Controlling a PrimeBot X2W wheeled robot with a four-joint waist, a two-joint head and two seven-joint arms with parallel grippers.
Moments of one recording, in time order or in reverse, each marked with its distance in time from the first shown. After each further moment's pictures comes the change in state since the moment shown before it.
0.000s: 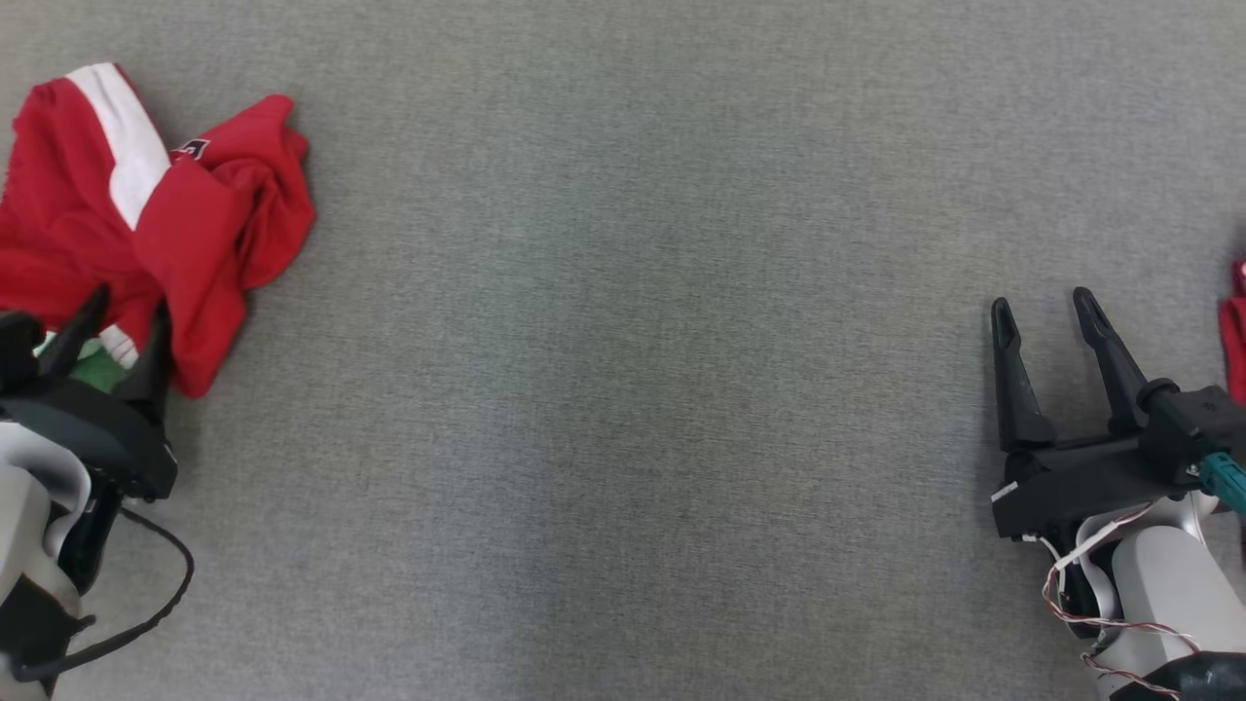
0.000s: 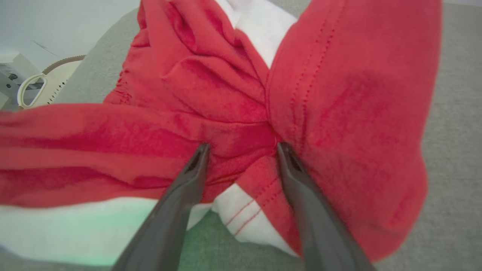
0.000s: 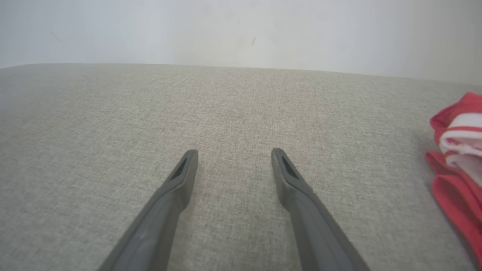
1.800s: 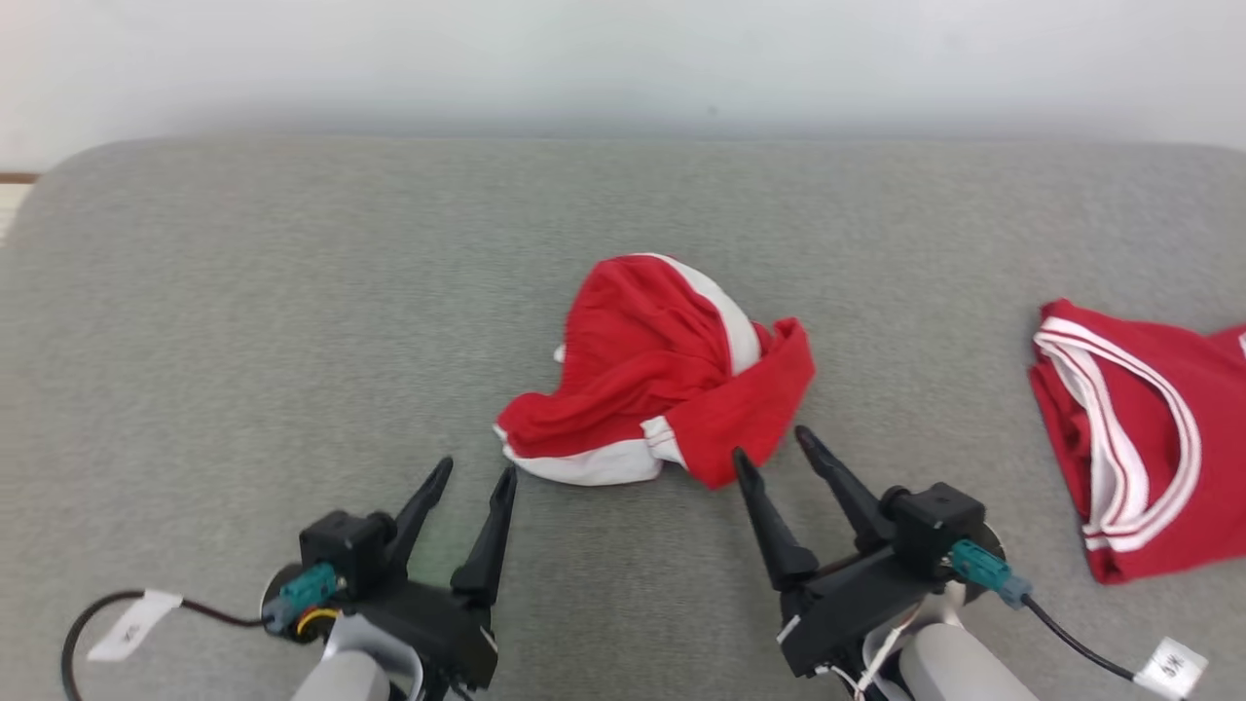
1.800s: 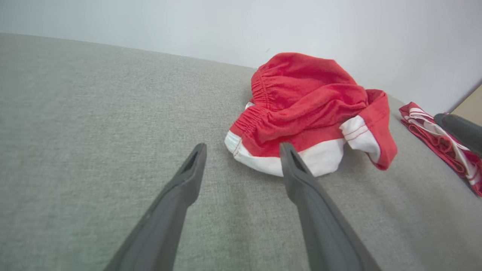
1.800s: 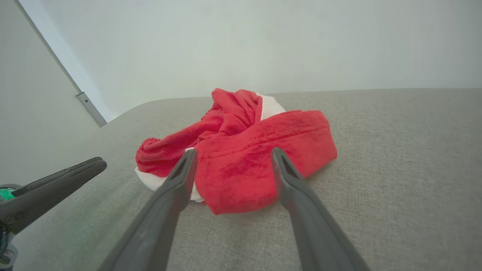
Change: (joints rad) left arm 0.427 -0.412 0.231 -0.324 0.307 0.016 -0.061; right arm 0.050 0.119 0.370 0.067 0.195 0.000 0.002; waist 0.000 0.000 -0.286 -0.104
